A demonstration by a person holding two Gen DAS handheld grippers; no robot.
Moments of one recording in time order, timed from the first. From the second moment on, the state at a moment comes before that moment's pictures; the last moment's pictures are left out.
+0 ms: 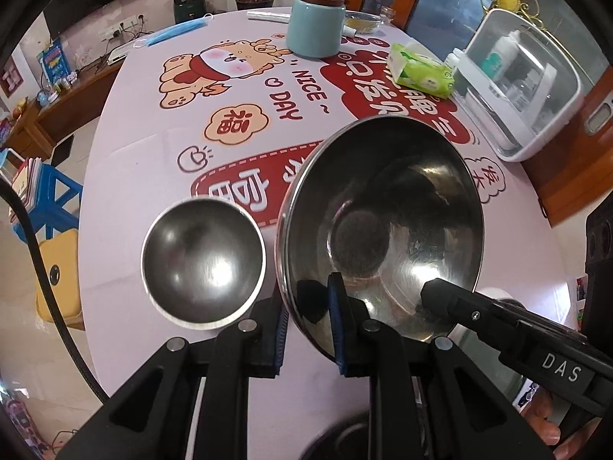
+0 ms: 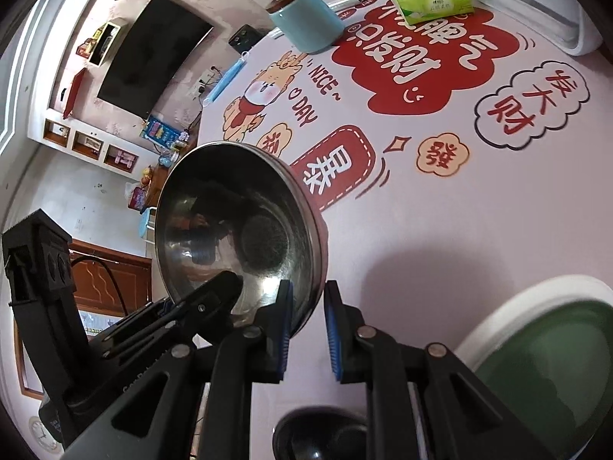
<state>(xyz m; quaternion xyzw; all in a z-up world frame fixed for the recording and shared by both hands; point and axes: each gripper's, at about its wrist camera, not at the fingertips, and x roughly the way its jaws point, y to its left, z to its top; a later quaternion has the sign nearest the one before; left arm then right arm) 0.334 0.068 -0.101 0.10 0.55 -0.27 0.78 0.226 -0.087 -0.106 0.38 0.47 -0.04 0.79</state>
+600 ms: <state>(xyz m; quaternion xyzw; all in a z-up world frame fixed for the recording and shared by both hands) 0.246 0.092 -0.086 0.09 0.53 -0.27 0.80 0.150 -0.068 -0.088 0.35 0.46 -0.03 0.82</state>
